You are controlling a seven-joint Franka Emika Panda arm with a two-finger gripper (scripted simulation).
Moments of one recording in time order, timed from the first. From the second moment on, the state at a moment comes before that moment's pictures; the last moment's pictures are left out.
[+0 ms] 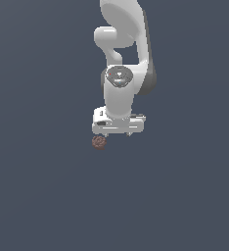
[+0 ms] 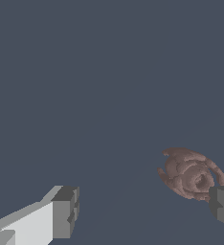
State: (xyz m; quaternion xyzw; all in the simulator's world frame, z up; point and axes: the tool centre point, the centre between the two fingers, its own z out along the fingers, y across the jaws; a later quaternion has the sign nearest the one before) arm -0.010 0.013 0.148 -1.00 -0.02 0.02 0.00
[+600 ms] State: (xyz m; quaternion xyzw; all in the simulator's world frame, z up) arm -0.002 0.025 0.165 -1.00 -0.04 0.00 0.00
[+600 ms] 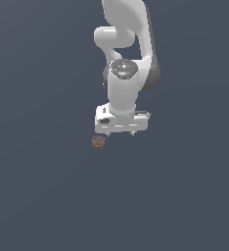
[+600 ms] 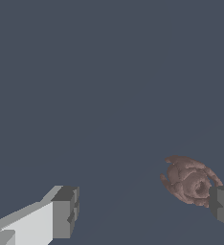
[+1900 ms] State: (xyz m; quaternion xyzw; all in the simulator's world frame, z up) arm -0.037 -0.078 0.092 -0.99 0.12 0.00 0.00
